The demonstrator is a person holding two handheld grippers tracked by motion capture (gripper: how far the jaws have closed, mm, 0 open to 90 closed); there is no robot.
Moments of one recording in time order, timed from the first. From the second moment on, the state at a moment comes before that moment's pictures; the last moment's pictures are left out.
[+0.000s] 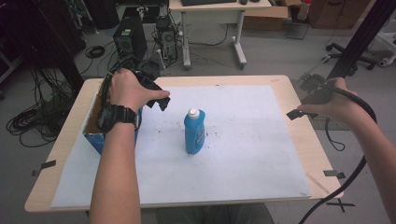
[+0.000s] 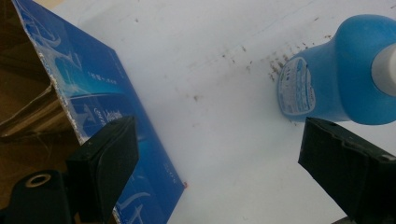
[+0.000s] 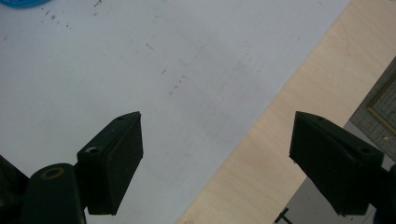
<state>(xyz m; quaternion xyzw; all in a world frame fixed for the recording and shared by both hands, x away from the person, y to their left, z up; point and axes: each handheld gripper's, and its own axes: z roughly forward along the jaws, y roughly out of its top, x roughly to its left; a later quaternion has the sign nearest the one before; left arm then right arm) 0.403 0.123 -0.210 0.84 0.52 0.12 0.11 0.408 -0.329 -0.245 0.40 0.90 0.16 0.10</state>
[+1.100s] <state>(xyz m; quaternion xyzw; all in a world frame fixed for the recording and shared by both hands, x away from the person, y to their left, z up) 0.398 0.093 -0.190 0.84 0.52 0.12 0.11 0.403 -0.330 -0.243 0.40 0.90 0.16 0.10</state>
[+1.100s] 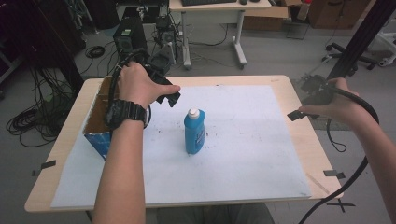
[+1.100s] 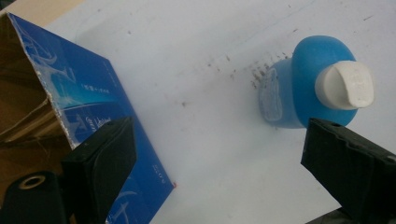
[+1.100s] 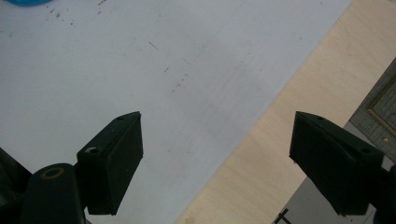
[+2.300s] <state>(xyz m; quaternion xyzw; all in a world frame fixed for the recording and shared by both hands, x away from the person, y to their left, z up) 0.399 0.044 -0.188 0.85 0.50 0.12 0.11 0.403 -0.334 -0.246 0.40 0.90 0.16 0.10</state>
